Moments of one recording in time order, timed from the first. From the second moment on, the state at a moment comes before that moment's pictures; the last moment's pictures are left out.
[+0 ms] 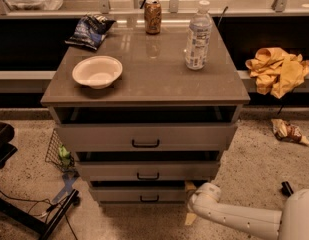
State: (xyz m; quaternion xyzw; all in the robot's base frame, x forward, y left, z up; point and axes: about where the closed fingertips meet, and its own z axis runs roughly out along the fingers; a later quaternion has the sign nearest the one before) arm 0.539 -0.161 0.196 -0.66 0.72 -0.06 0.20
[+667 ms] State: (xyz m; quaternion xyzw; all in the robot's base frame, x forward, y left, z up) arm 0.558 -0.189 0.194 -0.66 0.72 -0.06 0.21
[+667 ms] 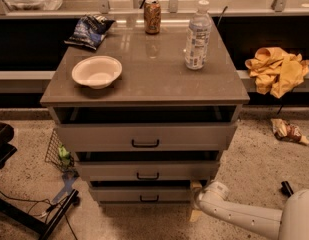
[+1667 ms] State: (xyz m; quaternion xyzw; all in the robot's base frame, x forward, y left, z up) arm 0.549 -0.179 0.176 -0.65 0.73 -0.02 0.21
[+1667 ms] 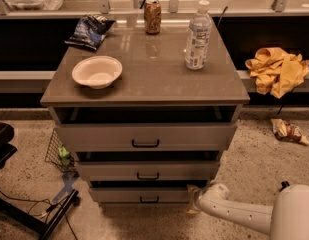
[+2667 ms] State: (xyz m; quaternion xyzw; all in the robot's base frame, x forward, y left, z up) arm 0.548 -0.179 0.183 -0.65 0.73 -0.02 0.21
